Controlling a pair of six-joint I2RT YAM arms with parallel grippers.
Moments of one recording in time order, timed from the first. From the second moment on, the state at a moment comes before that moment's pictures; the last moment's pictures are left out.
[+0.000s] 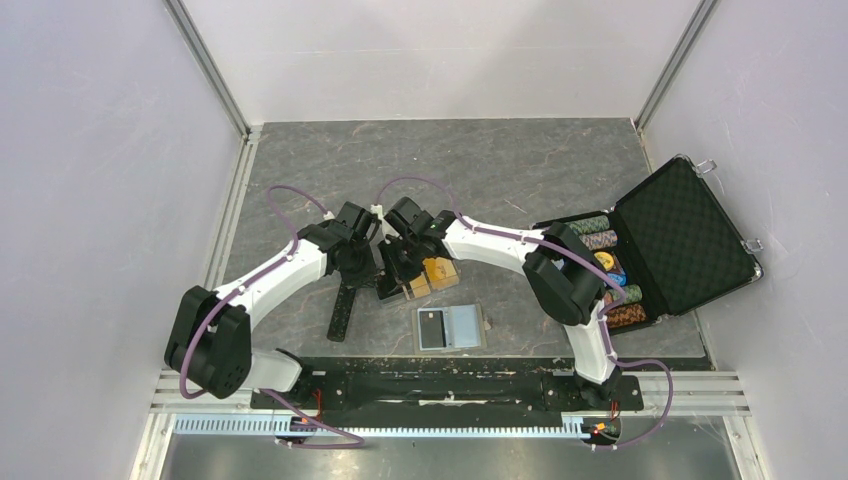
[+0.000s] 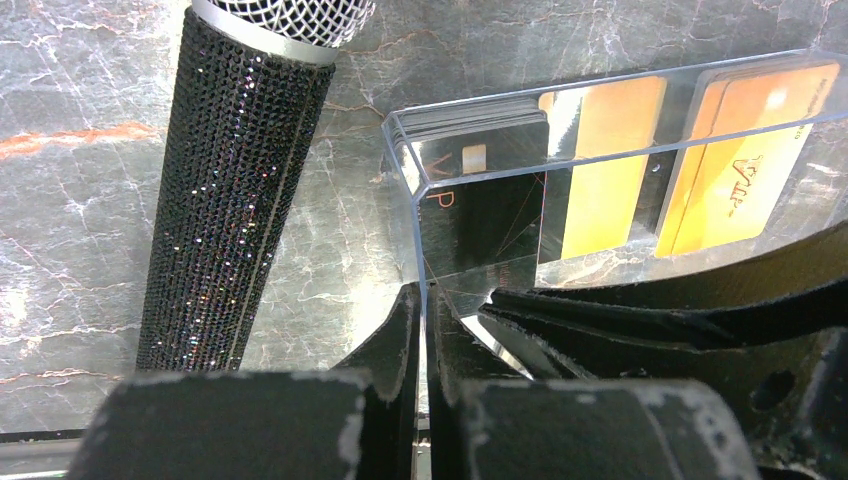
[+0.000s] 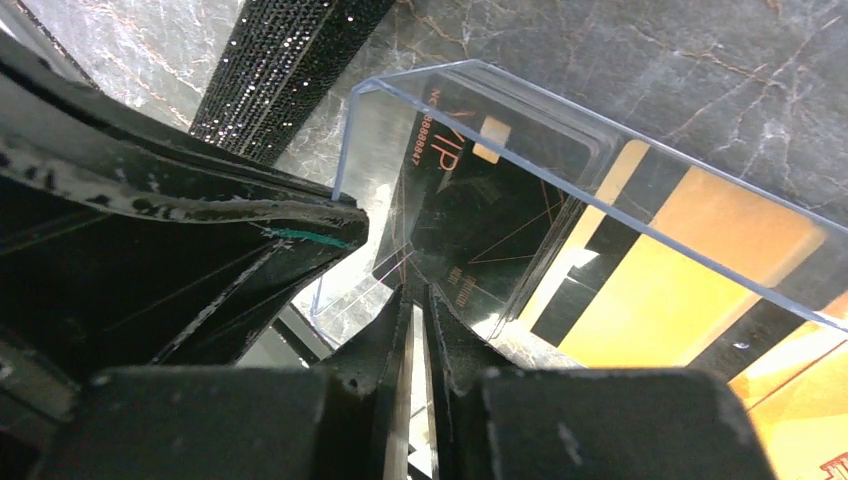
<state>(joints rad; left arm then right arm) -0.49 1.37 0.87 -0.69 -0.01 -0.79 0.91 2.05 1.52 -0.48 -0.35 0.43</state>
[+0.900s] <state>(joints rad) -0.49 1.37 0.86 -0.69 -0.01 -0.79 0.91 2.05 1.53 -0.53 -0.30 0.42</state>
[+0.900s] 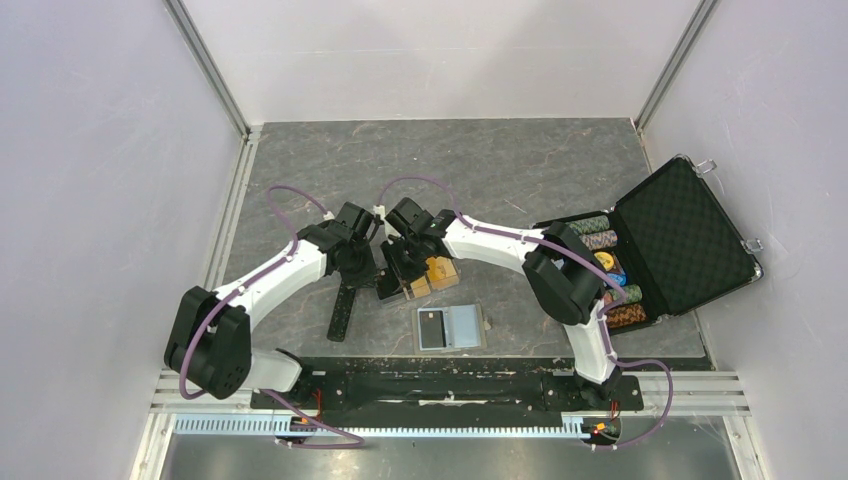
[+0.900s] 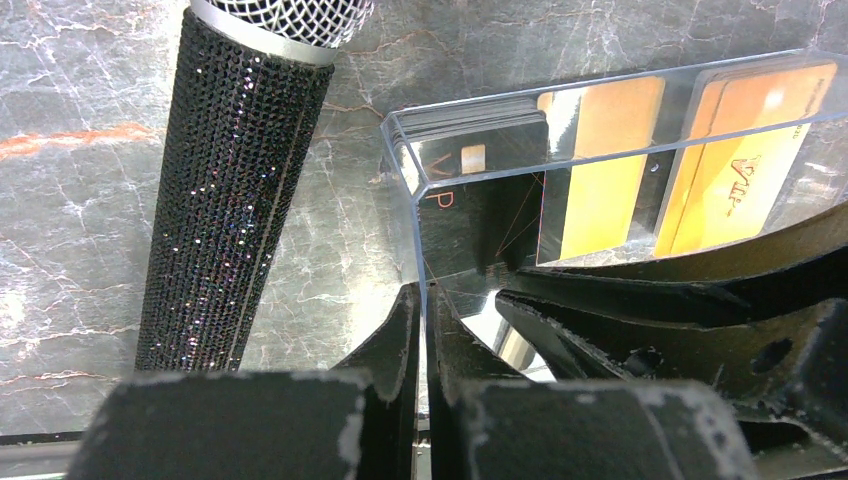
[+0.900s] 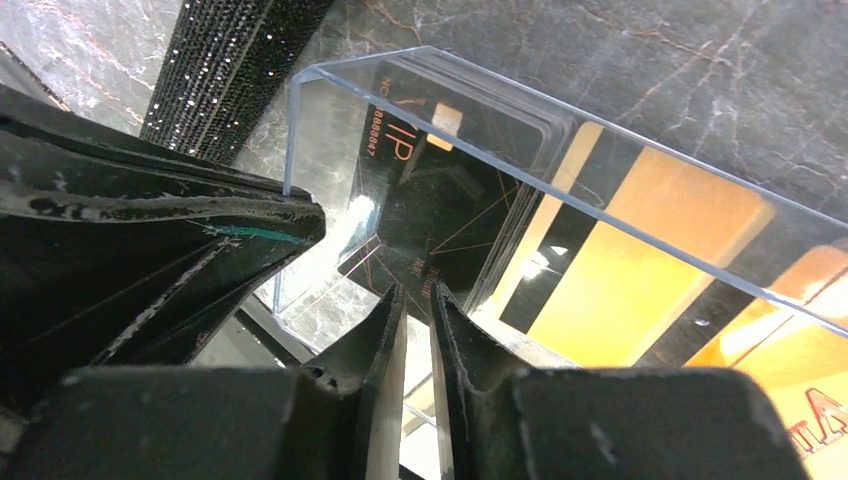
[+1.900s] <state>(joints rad) -0.49 1.36 0.85 -0.67 -0.01 -0.79 0.91 2.06 1.52 -0.54 -0.25 0.42</state>
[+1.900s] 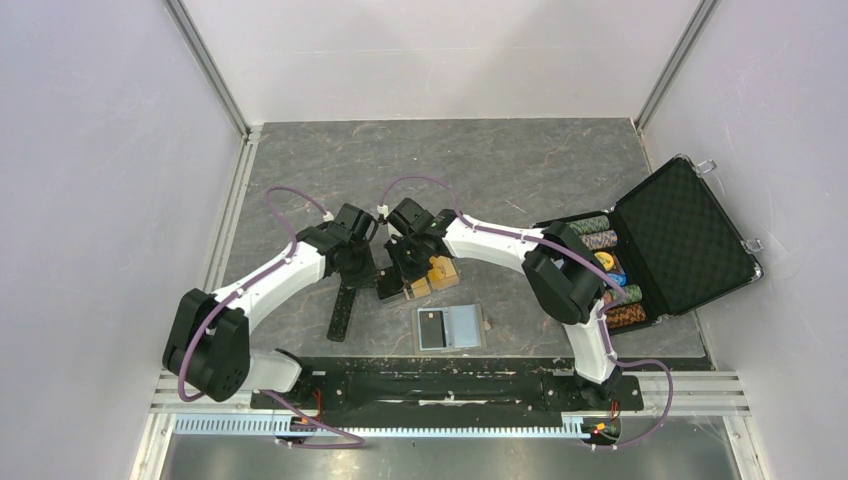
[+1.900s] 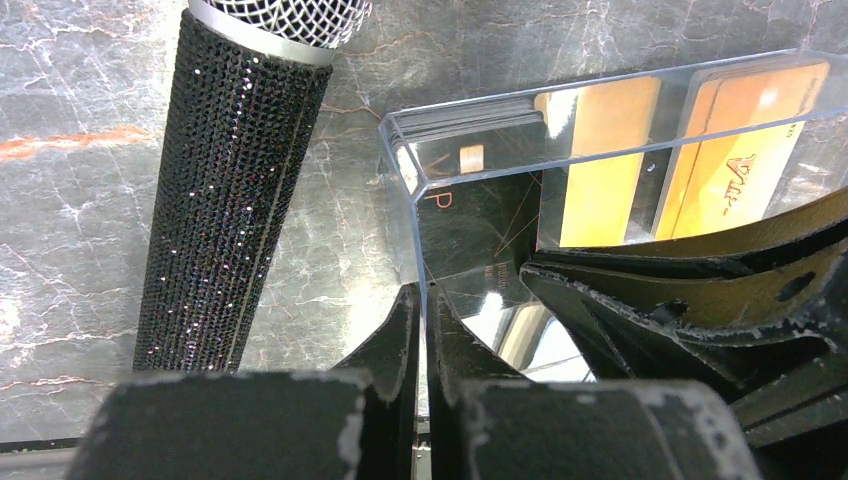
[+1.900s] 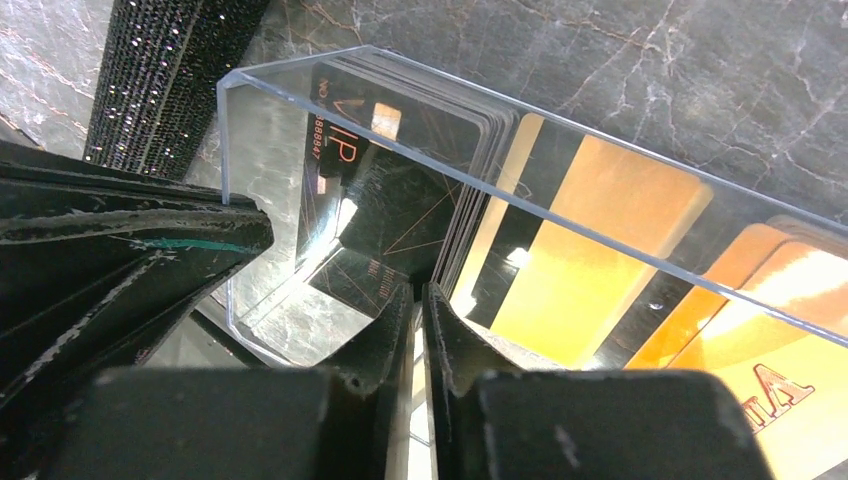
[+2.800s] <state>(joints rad) -0.49 1.36 0.84 -0.67 -0.01 -0.79 0.91 2.04 1.54 -0.56 -0.27 0.43</state>
